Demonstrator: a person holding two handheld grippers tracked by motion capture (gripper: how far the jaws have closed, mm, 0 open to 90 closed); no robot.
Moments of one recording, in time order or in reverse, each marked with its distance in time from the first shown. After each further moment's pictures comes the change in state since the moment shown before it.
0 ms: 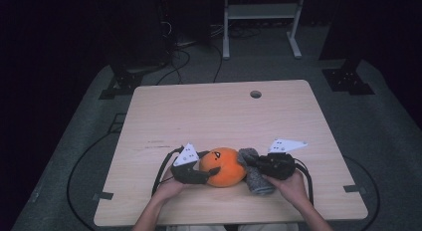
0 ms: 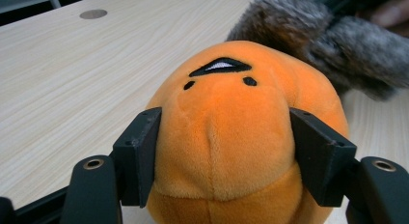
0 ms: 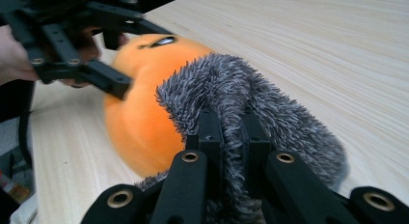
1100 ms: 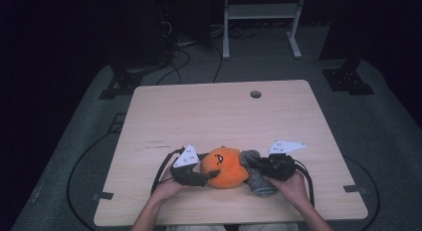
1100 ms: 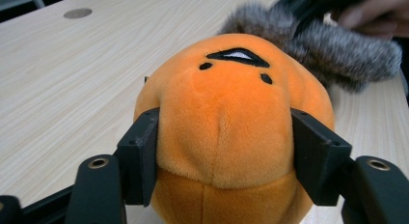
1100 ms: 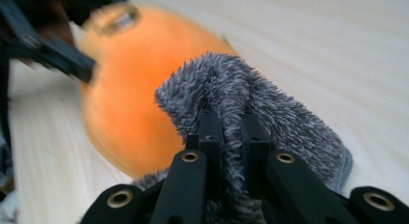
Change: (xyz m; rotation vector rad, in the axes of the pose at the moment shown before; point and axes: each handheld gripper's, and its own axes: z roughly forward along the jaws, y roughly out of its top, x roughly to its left) left arm -0.004 0.001 -0.004 0.025 -0.045 0.073; right arm -0.009 -0.011 0.002 0.031 -0.027 0.038
